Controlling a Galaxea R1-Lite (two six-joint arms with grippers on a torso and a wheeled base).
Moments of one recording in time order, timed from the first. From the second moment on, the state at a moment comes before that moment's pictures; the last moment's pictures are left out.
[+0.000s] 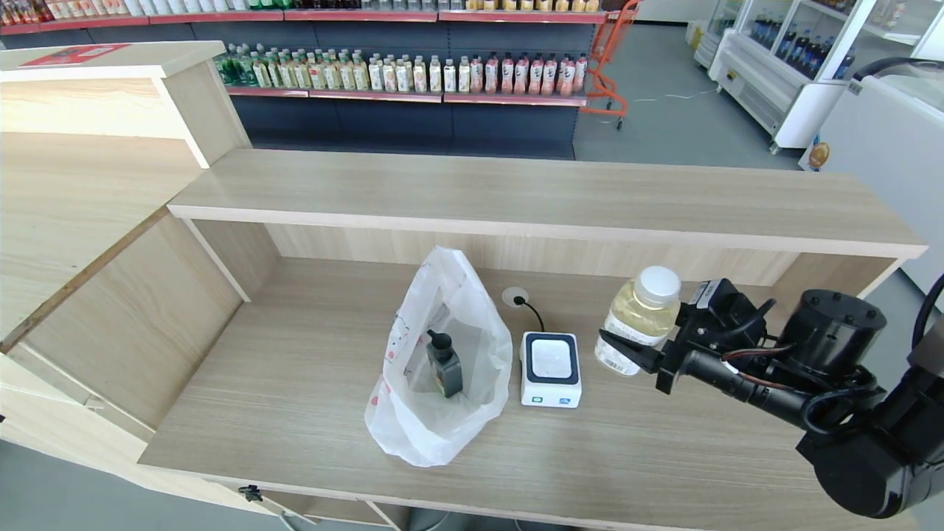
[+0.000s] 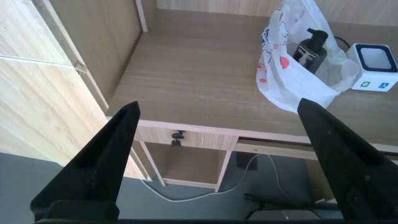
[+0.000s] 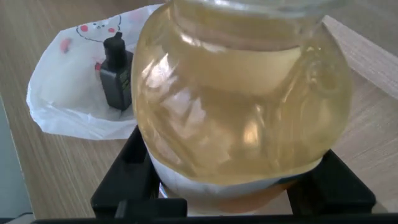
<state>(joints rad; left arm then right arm) 0.00 0.00 0.00 0.00 -0.01 -0.01 0.22 1.97 -0.45 -1.56 0.56 -0.41</state>
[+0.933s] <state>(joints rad) 0.00 0.00 0.00 0.00 -0.01 -0.01 0.22 2.23 -0.66 -1.57 0.74 -0.55</state>
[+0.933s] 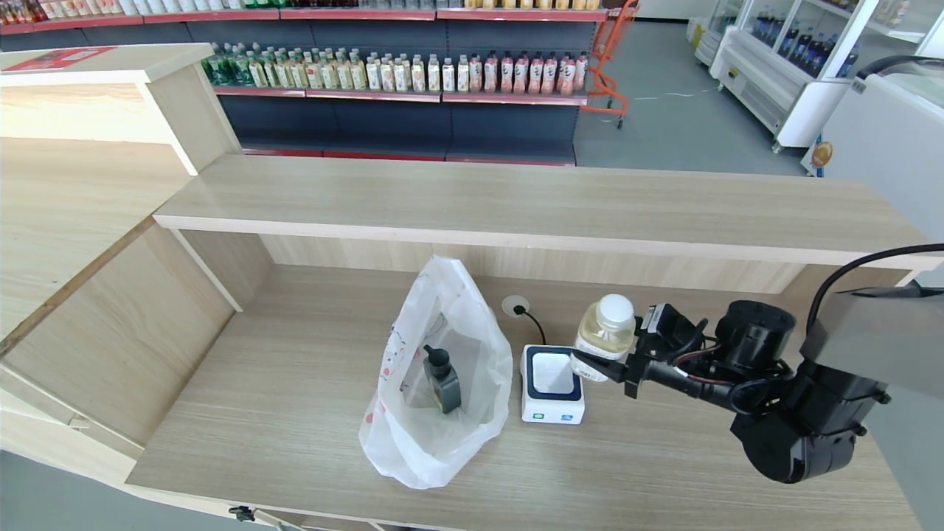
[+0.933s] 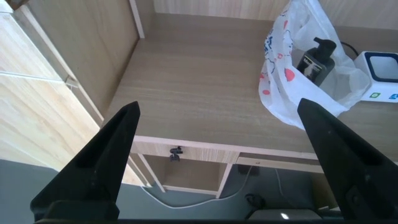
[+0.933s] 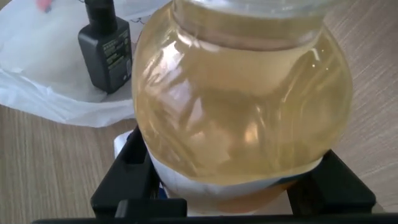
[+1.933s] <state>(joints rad) 0.00 0.00 0.00 0.00 -0.01 -0.01 0.26 2.49 -1.03 -1.58 0.88 -0.65</state>
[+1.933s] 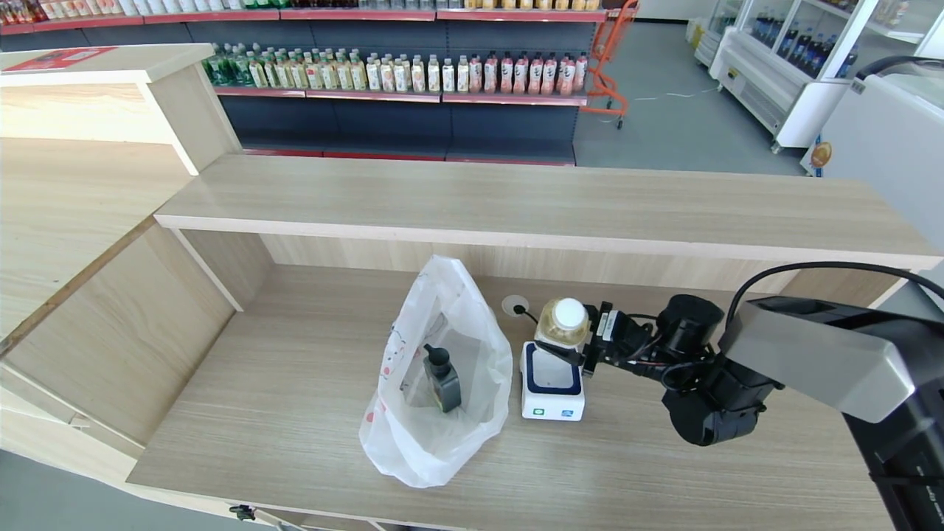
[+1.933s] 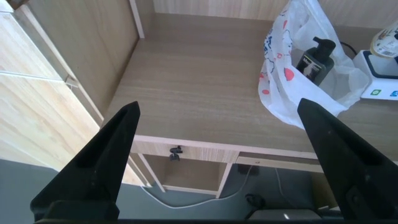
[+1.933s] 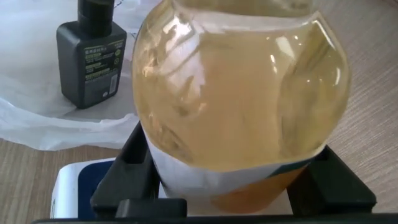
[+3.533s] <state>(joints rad) 0.00 0.00 0.00 0.00 -0.01 -0.01 0.41 2.08 -0.86 -1.19 0.31 0.24</state>
